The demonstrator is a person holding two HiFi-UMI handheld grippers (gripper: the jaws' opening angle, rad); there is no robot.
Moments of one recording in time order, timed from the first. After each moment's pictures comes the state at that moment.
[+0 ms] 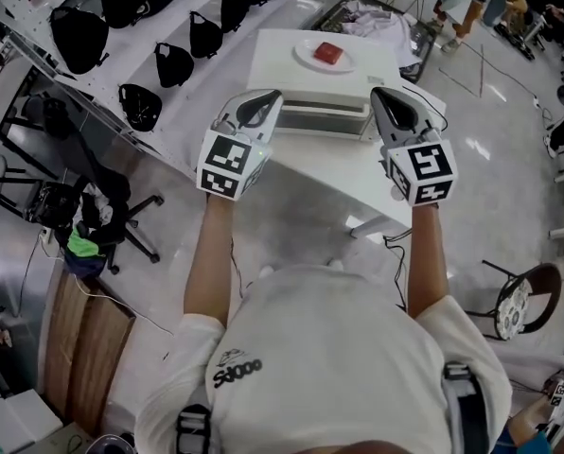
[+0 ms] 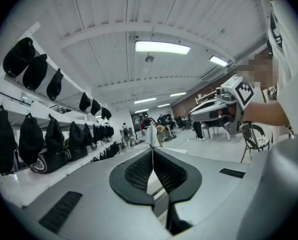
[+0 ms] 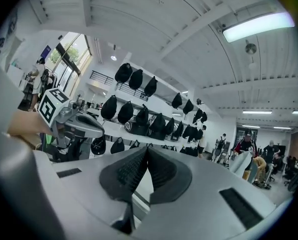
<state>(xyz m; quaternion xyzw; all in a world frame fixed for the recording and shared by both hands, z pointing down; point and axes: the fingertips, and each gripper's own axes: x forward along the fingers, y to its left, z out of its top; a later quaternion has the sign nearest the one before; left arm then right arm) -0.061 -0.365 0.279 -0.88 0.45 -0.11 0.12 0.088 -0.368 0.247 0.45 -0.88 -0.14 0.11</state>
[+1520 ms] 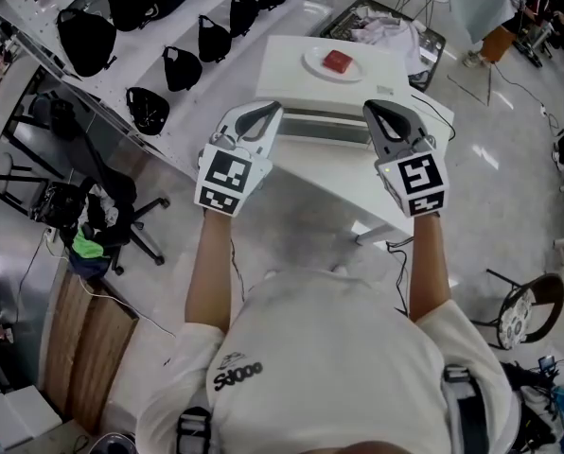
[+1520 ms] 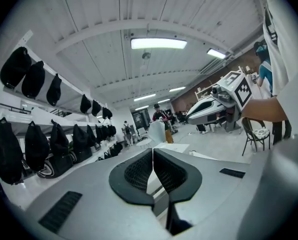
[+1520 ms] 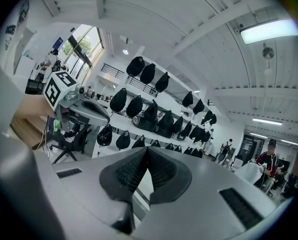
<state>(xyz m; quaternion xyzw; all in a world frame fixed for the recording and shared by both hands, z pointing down) -0.076 -0.360 0.276 -0.87 0.45 -0.15 0.14 0.057 -0.370 0.261 0.40 -0.88 -0.17 0.16</state>
